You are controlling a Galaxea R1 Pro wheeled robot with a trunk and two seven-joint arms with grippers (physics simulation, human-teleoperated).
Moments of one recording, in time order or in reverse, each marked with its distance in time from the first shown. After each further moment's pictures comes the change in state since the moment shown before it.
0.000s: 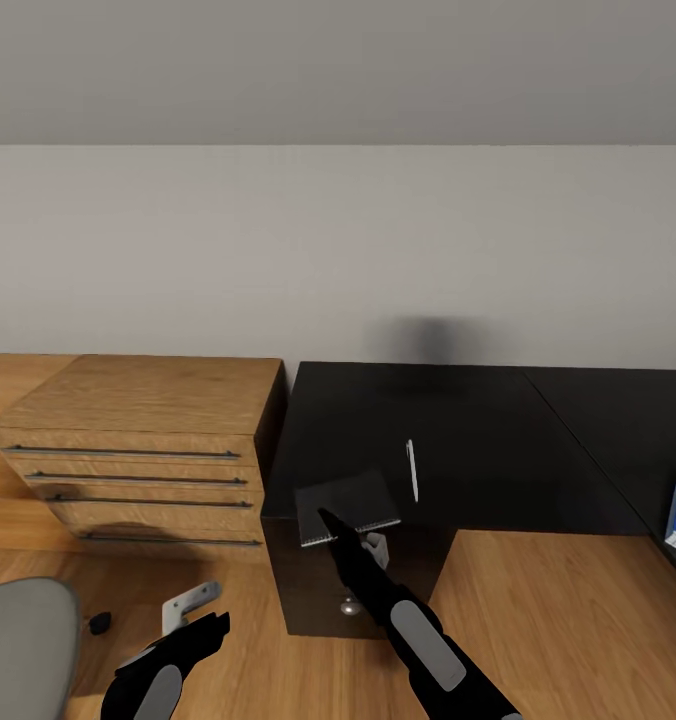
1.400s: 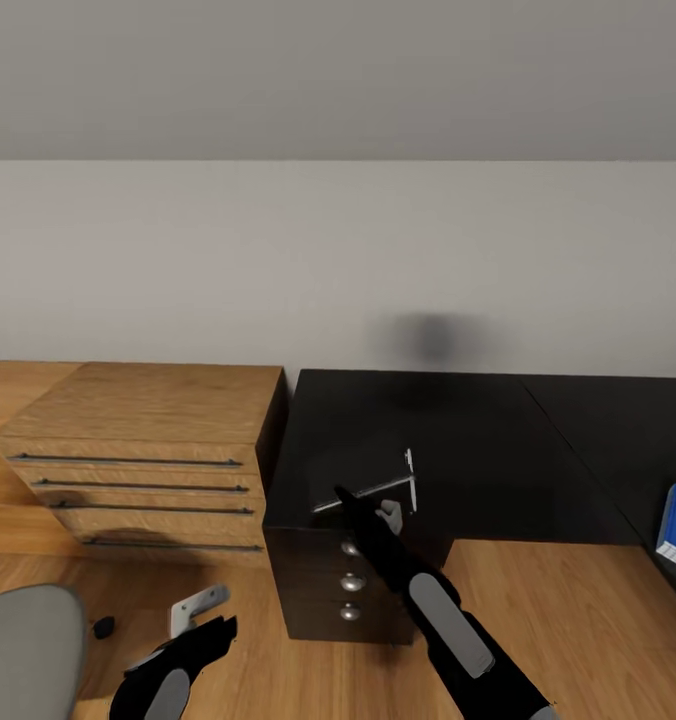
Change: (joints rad) left arm 0.000 -0.003 -0.034 0.011 0.001 -0.003 0.005; right arm 0.008 -0.076 0.005 -0.252 -0.002 0.001 -0.084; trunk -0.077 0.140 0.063
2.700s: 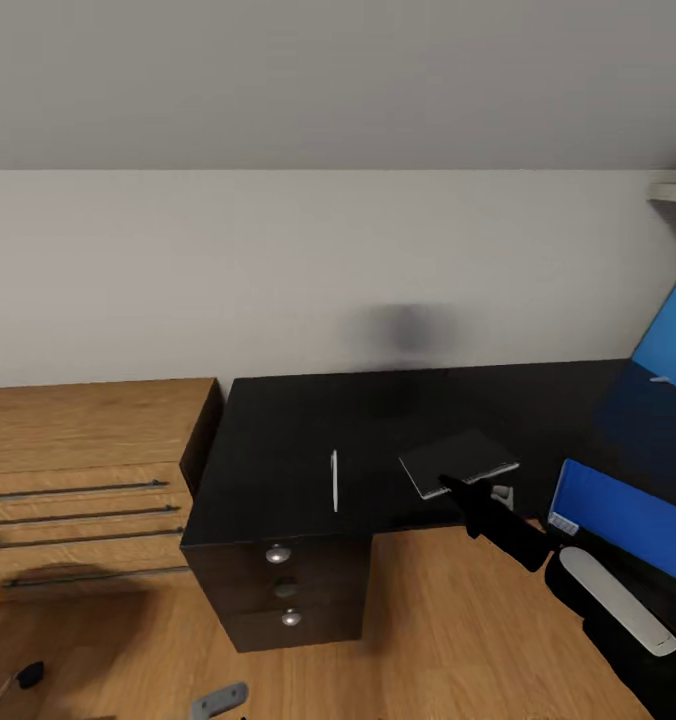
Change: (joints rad) left arm 0.004 0.000 -0.262 0.482 0.002 -0.391 0.000; right arm 0.006 -0.495 -0.060 -0.215 -0.430 0.213 -0.149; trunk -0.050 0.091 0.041
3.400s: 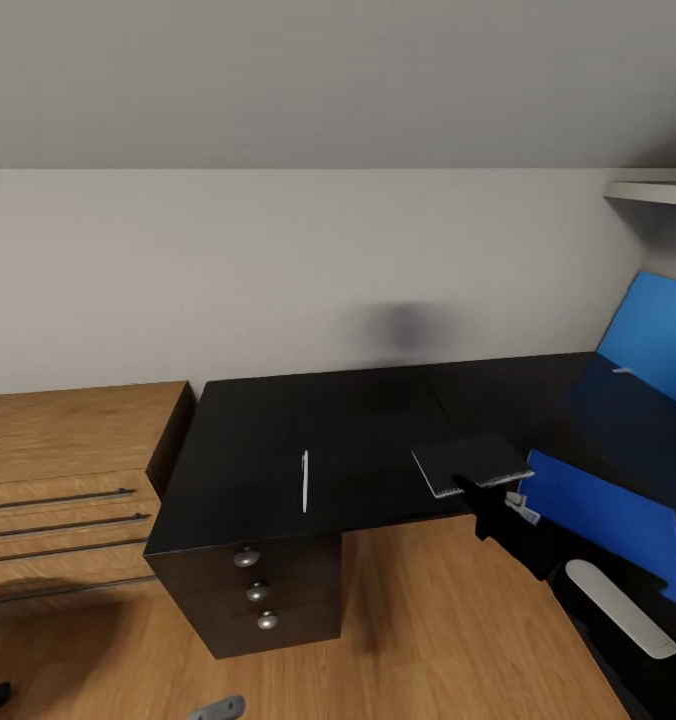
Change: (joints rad) left arm 0.000 0.000 -0.003 0.046 -0.001 0.000 0.000; right arm 0.001 0.001 -0.011 0.143 0.004 -0.002 0.223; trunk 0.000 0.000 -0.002
